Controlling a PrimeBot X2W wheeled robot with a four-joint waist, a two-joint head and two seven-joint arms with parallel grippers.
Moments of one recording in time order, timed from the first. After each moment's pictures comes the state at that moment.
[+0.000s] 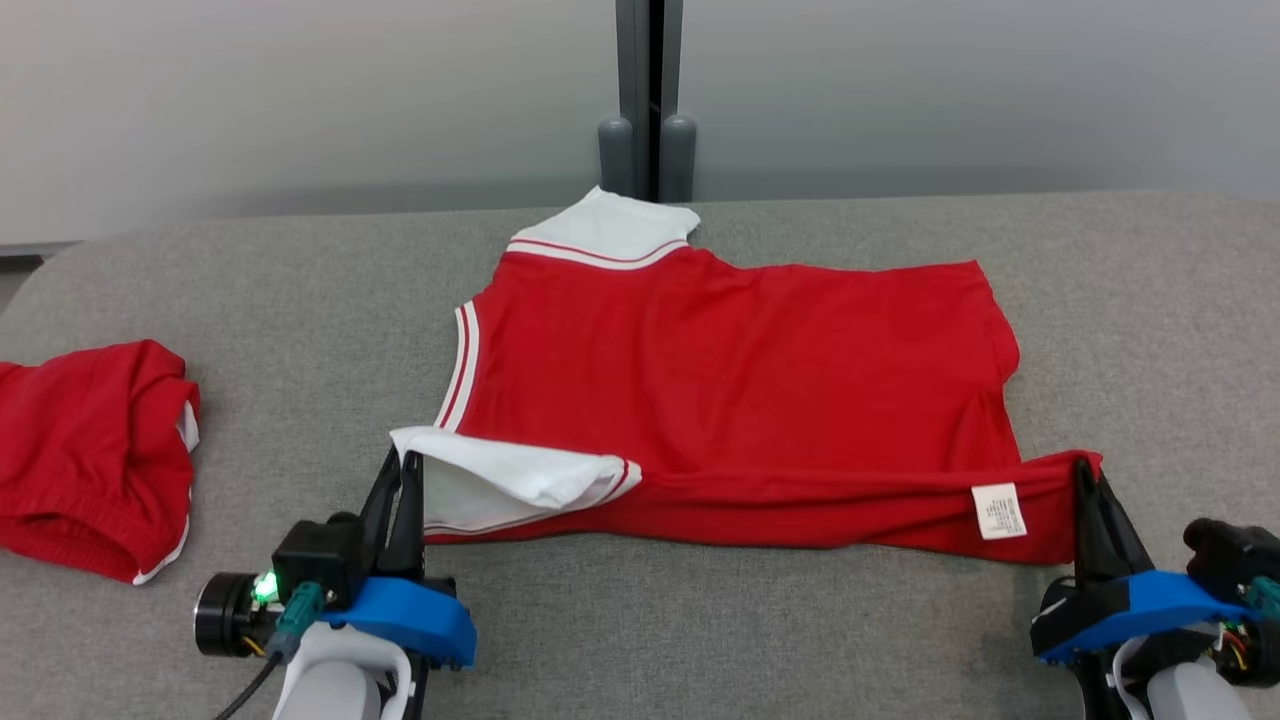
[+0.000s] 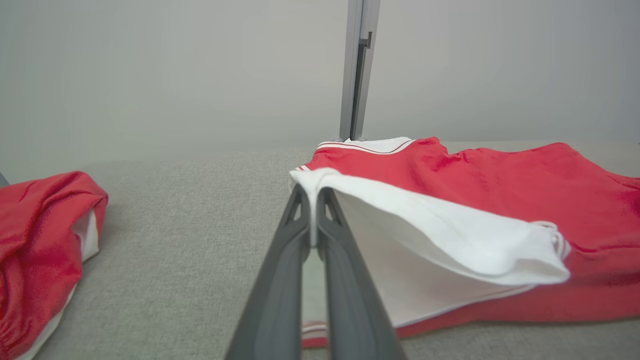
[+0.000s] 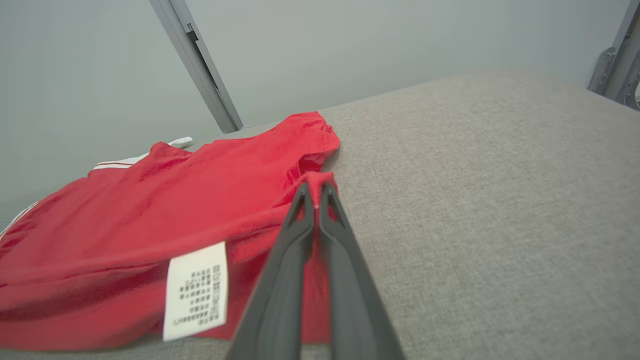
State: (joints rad) left arm -0.17 0.06 -0.14 0.42 -0.12 -0.05 -0.26; right arm -0.20 -0.09 -0.12 0.51 0.31 0.13 -0.26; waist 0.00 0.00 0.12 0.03
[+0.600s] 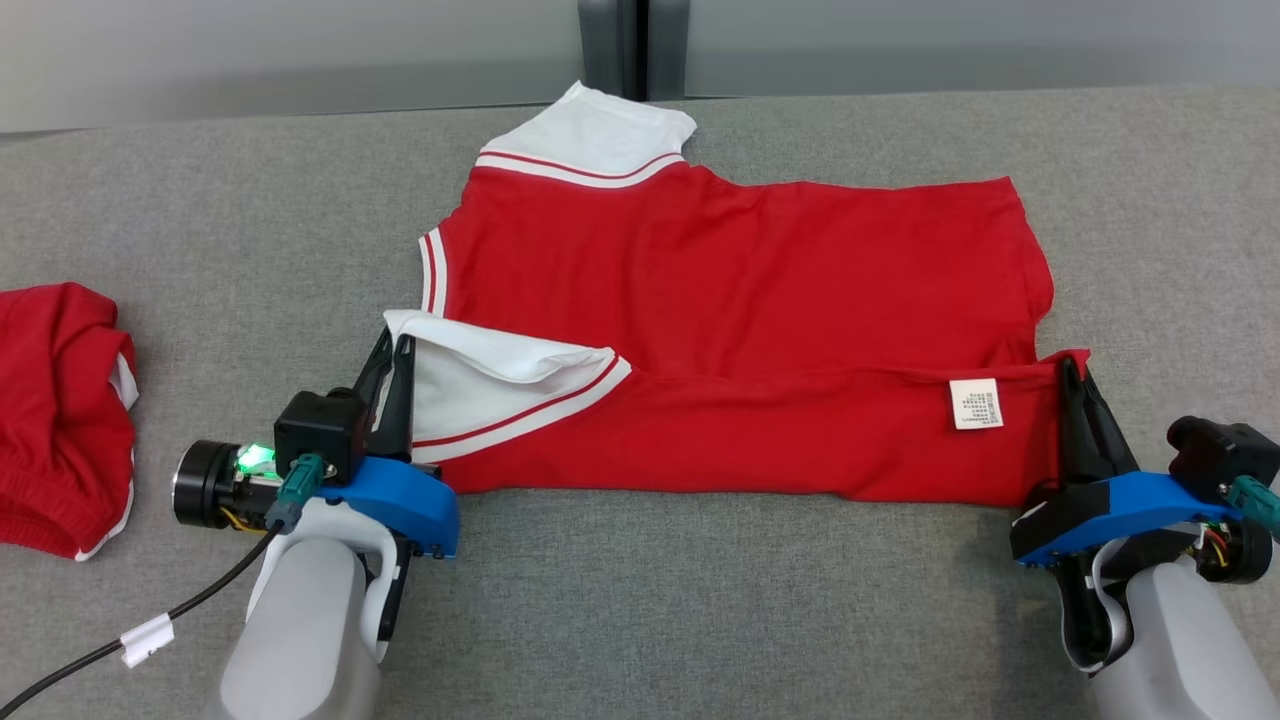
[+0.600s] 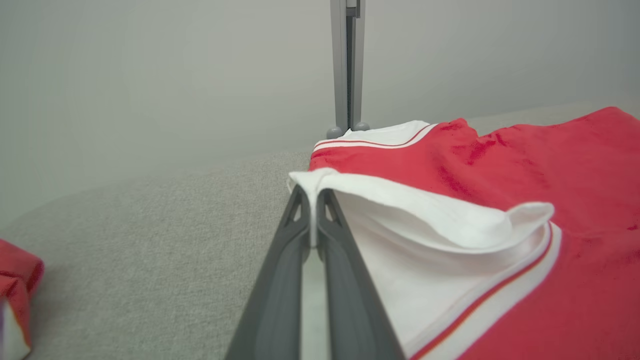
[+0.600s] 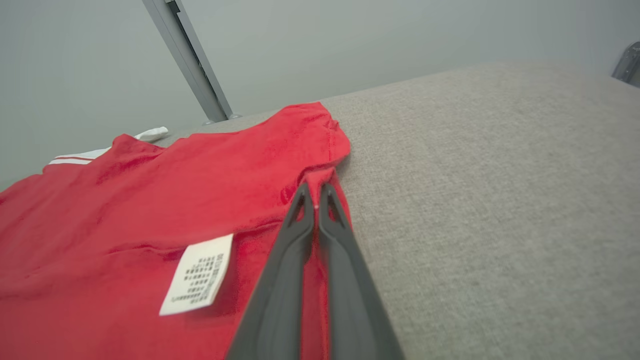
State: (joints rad) left arm -0.43 0.09 -0.15 0.57 -0.04 -0.07 -0.26; right arm -0.39 -0.08 -0.14 0.59 0.24 0.13 -0.26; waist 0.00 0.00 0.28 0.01
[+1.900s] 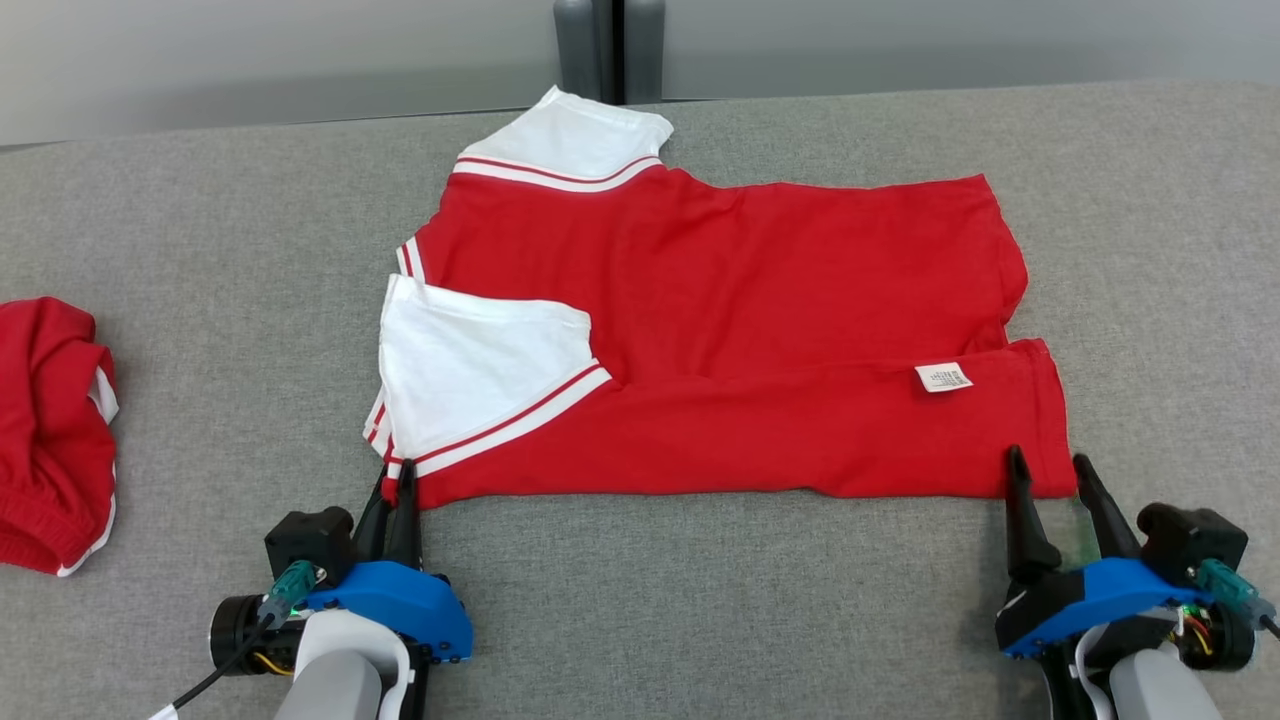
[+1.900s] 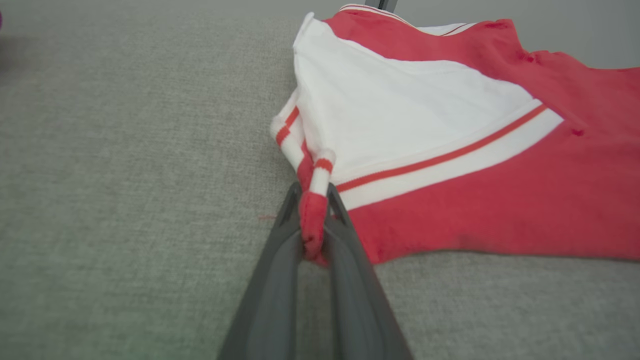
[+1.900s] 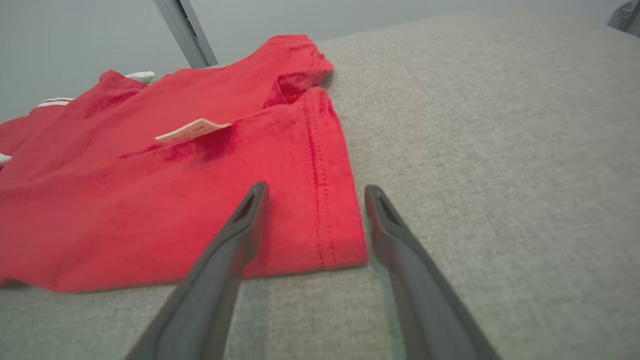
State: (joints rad) left arm -0.31 0.05 -0.16 0.71 -0.28 -0.05 -0.27; right arm -0.26 -0.05 -0.12 0.55 0.21 0.13 -0.26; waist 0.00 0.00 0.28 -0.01
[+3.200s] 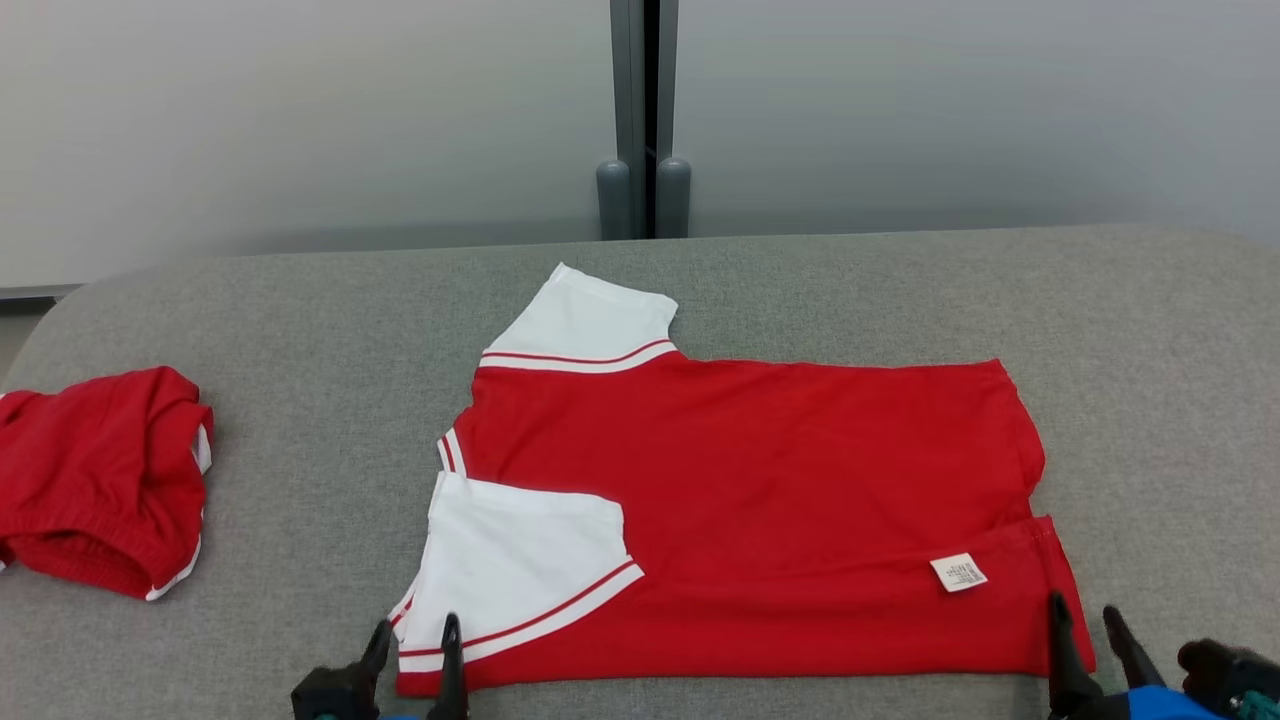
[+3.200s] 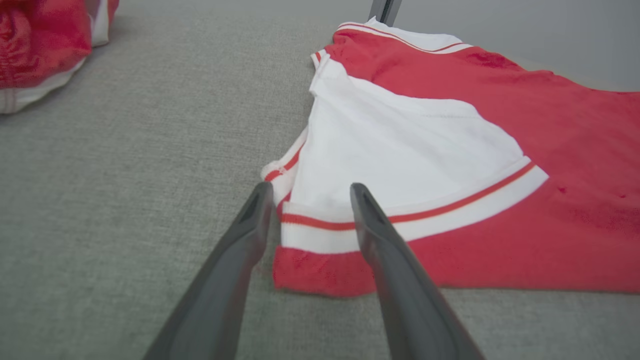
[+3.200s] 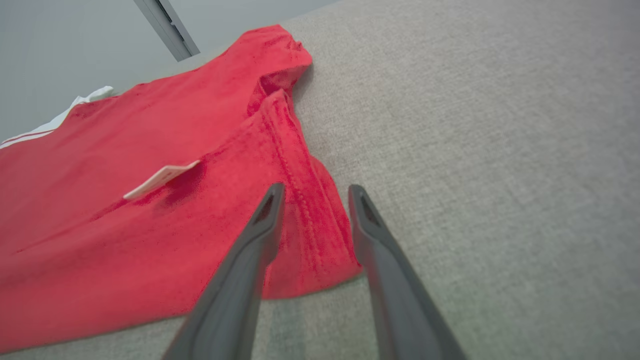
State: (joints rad) left arm -0.01 0.05 -0.18 0.58 -0.30 -0.01 -0.26; right arm -0.06 -0.09 -0.12 0.62 0.36 0.13 -0.26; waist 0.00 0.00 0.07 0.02
